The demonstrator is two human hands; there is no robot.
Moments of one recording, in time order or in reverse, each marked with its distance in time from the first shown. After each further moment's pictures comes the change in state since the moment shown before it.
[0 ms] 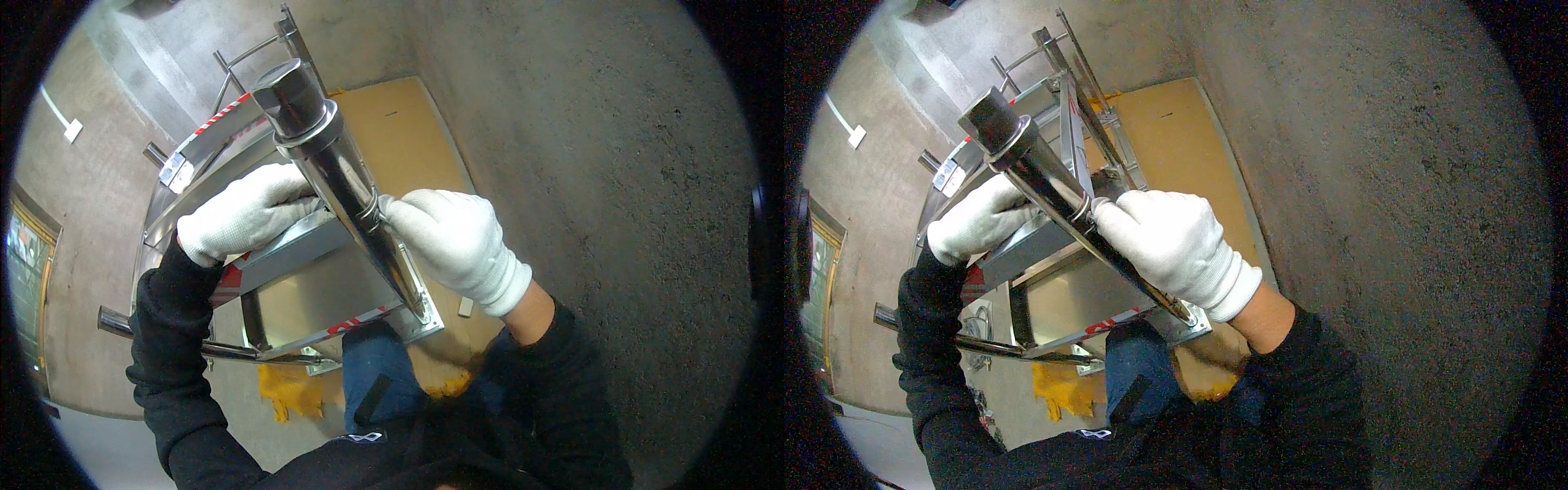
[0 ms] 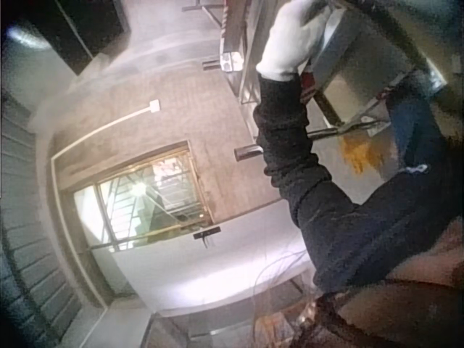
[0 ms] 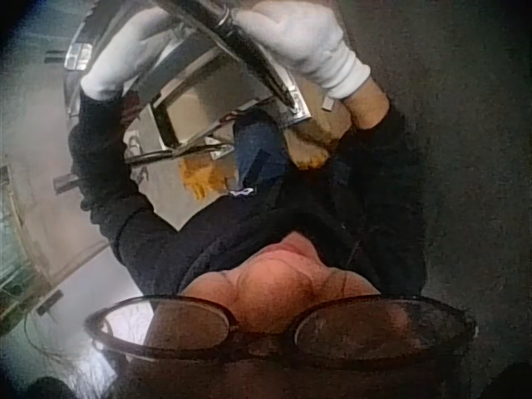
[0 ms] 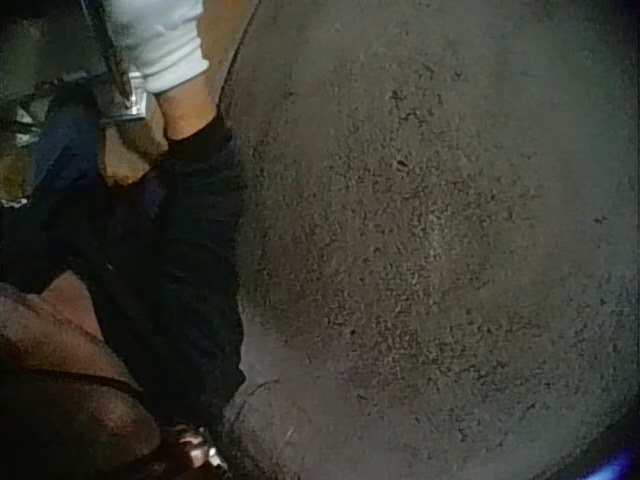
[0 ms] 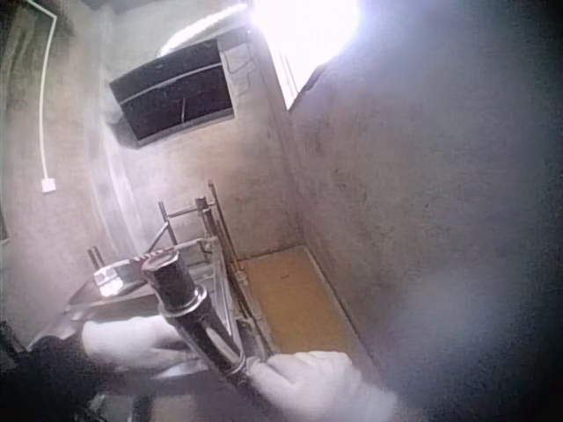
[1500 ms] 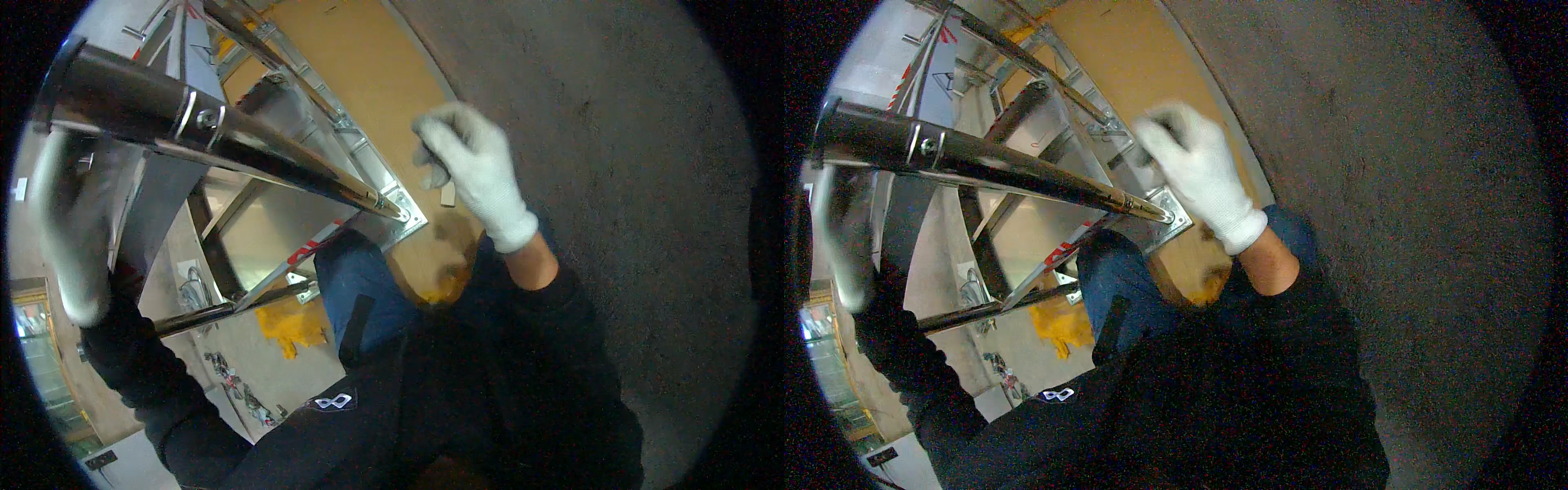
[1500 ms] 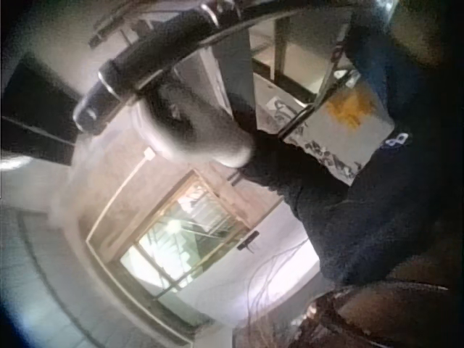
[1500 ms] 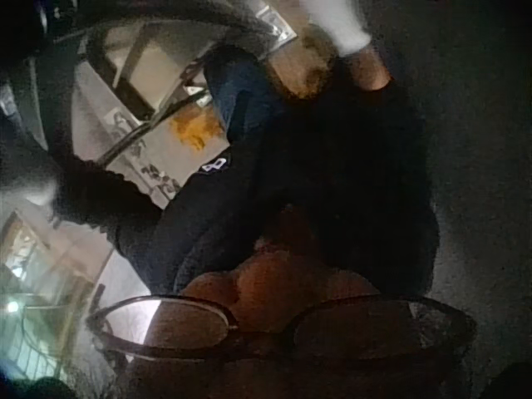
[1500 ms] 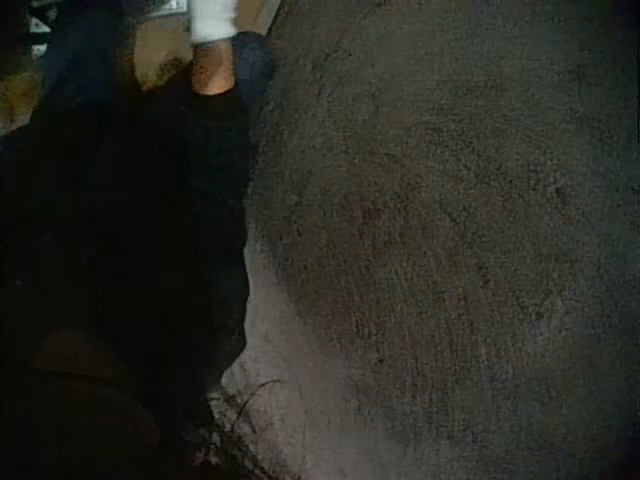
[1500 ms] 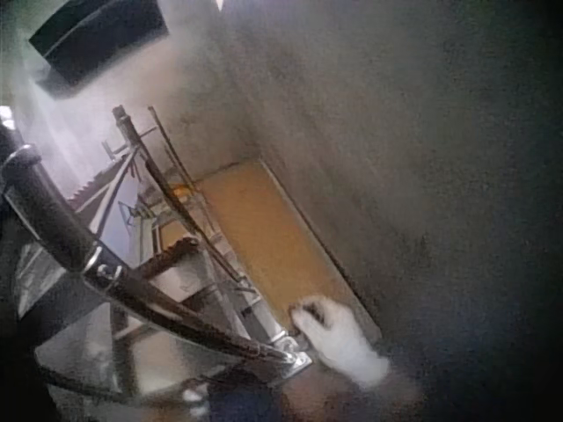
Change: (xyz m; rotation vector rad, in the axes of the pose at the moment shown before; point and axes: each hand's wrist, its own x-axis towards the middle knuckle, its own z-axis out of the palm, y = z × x) left_hand -0.042 -0.043 -0.015 0.602 0.359 -0.178; right_hand -0.131 -0.004 0.000 0.778 0.078 1.300
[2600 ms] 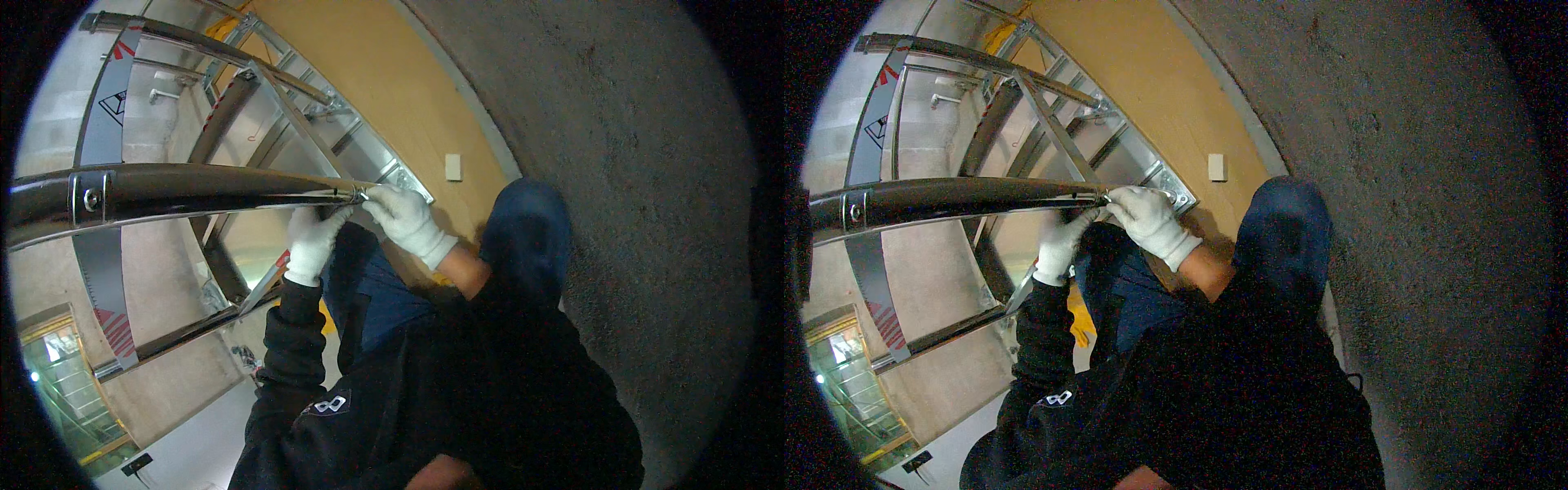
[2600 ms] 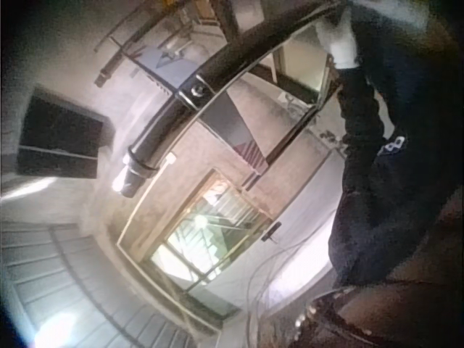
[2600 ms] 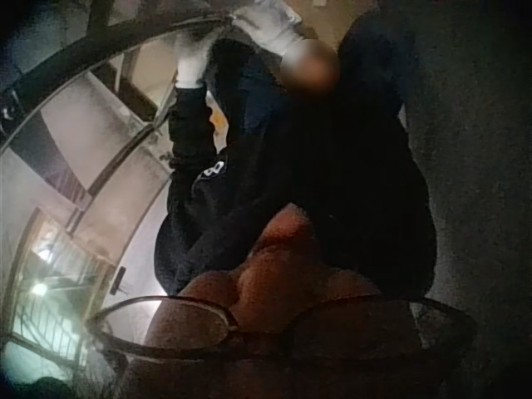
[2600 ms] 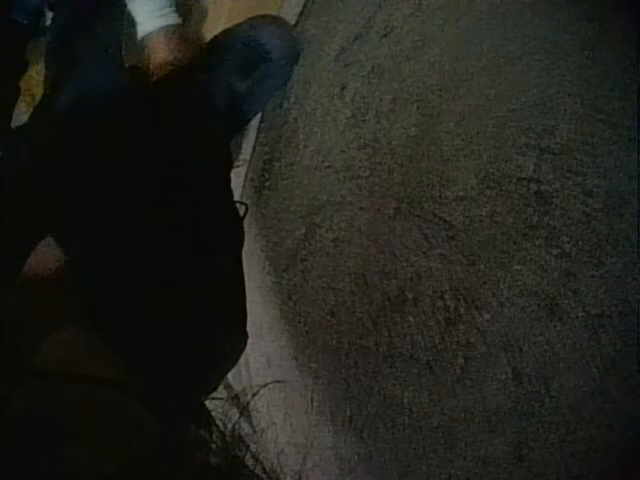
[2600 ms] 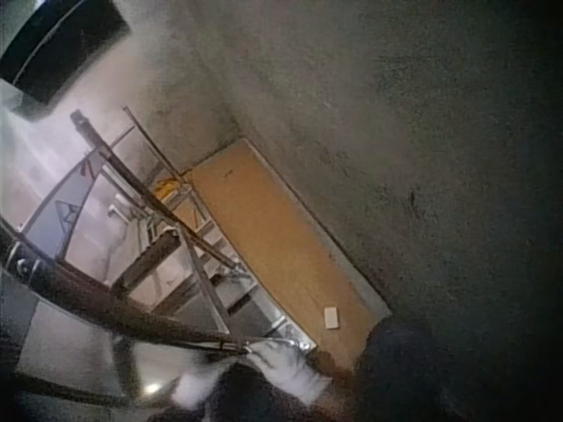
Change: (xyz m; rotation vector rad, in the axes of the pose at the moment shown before) left_hand -0.124 0.117 0.310 -0.956 -0.275 -0.530; right_hand -0.047 0.178 0.061 -0.290 -0.012 -0.219
